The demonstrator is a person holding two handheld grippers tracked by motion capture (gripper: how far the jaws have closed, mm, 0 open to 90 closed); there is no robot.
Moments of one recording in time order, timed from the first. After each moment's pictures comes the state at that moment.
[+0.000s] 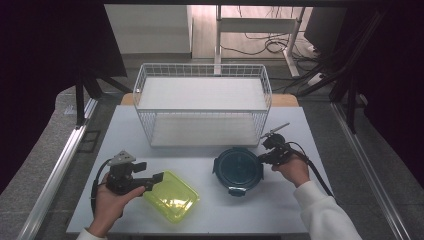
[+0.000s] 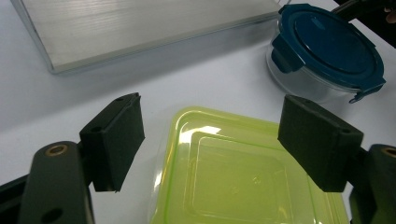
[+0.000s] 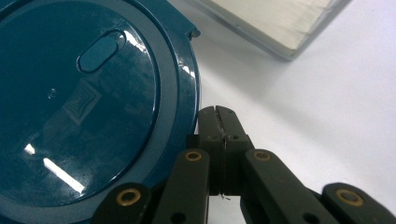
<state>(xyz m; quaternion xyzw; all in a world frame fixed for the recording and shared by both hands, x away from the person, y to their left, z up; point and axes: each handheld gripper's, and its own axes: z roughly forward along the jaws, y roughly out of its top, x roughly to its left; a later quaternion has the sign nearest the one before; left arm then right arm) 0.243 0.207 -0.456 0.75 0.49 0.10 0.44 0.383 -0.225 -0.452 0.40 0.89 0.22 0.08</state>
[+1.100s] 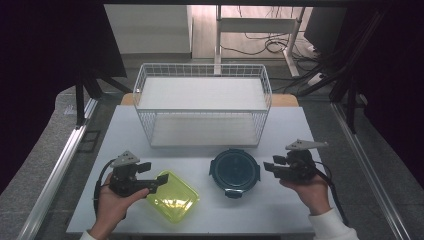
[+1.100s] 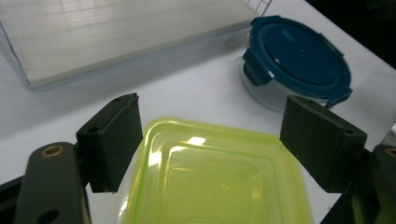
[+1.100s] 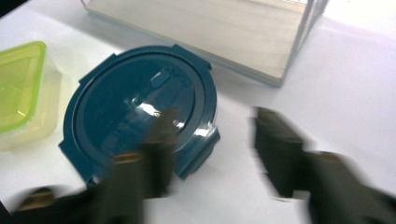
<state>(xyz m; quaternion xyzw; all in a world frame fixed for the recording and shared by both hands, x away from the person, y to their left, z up) 0.235 0.192 -0.440 0.75 0.48 0.10 0.45 0.302 -0.259 -0.413 0.42 0.81 0.38 0.14</state>
